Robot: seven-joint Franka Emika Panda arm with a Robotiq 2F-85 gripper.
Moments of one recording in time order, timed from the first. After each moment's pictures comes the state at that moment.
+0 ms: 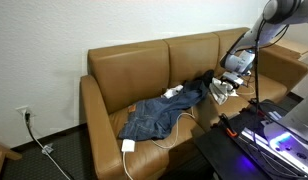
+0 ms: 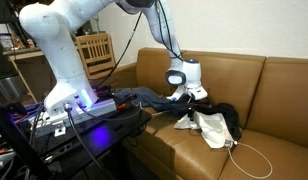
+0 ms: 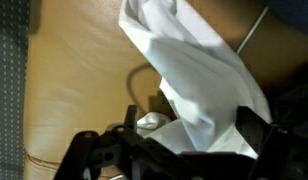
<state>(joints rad) -0.45 1.08 -0.11 -1.86 0.69 3.00 0.10</state>
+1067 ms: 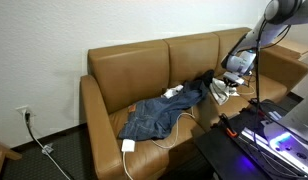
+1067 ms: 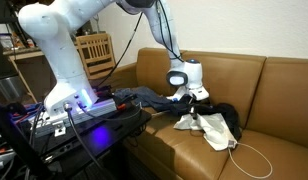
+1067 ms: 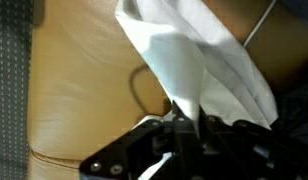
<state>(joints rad) -0.48 1.09 -0.10 -1.85 0.59 3.01 0.17</state>
